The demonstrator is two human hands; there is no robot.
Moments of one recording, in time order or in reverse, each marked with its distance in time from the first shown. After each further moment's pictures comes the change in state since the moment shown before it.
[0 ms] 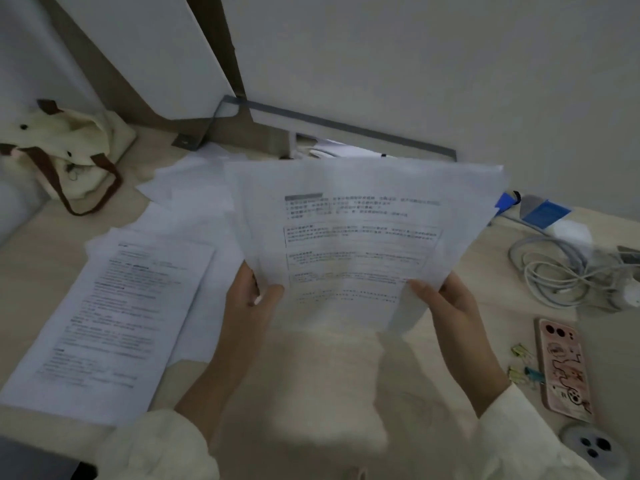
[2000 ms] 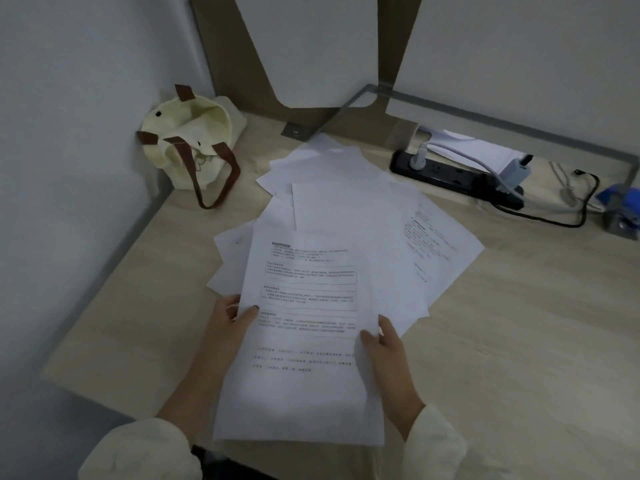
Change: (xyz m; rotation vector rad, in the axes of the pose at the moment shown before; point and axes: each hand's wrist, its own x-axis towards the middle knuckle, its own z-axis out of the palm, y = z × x) left_hand 0.050 -0.074 -0.257 0.151 0.142 -0.492; right_hand -0.027 0.116 0.276 -0.231 0.015 0.473
